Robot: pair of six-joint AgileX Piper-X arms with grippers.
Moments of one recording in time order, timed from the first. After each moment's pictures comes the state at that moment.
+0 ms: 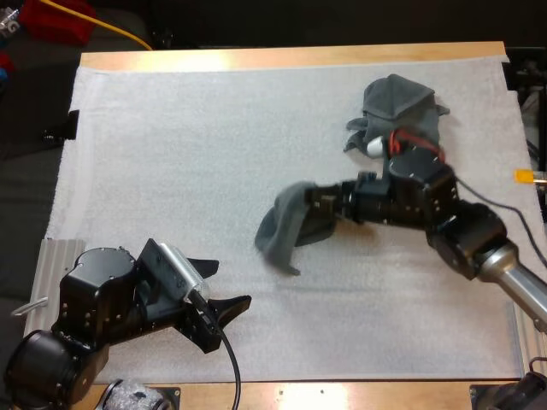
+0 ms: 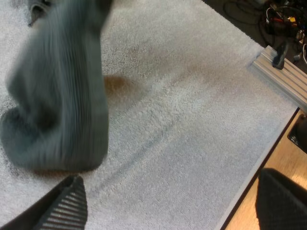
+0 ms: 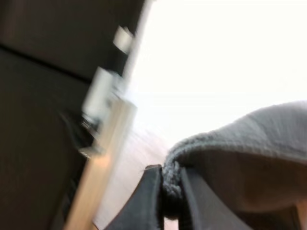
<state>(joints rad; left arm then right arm) -0.36 0.62 -0.90 1.09 0.57 -1.72 0.62 1.26 -1.04 0.34 -0.46 -1.20</state>
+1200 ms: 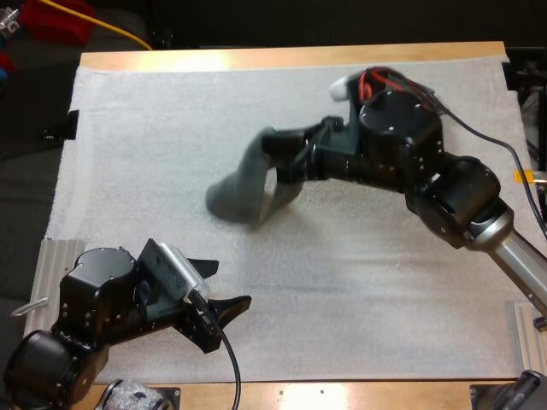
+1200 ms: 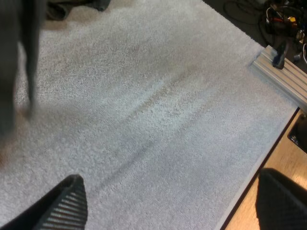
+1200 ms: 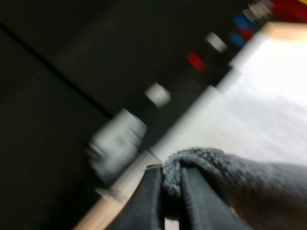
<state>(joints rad) -0.36 0.62 -0.90 1.09 0.57 -1.72 0.74 1.40 -1.48 0.65 -0.29 -1.47</state>
